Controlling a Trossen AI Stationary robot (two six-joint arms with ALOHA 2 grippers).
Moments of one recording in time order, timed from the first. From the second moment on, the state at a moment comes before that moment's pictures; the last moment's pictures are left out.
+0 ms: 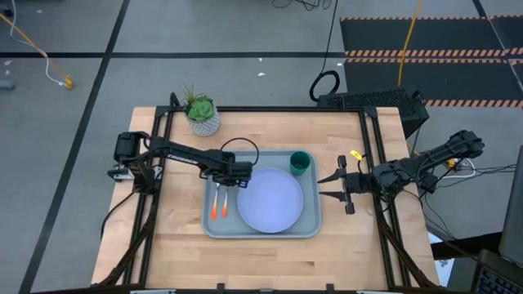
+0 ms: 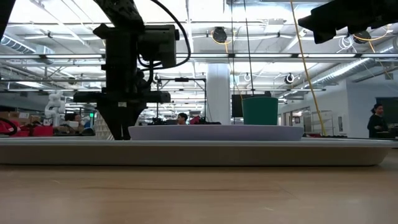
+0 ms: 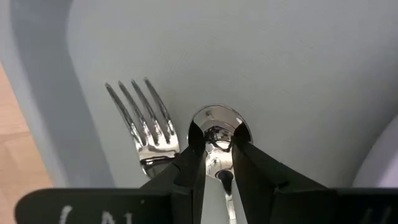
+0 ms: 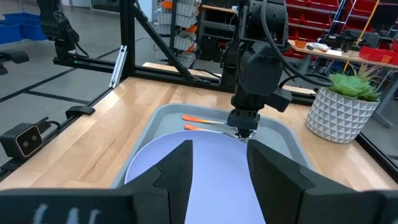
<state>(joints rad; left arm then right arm) 0.03 1.78 1.08 -0.82 -0.13 -1.31 0.38 0.60 0.31 0.13 0.29 -0.07</state>
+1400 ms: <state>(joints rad) -0.06 1.76 1.38 -0.96 -0.30 -1.18 0.38 0.60 0.31 0.11 0.29 -0.08</state>
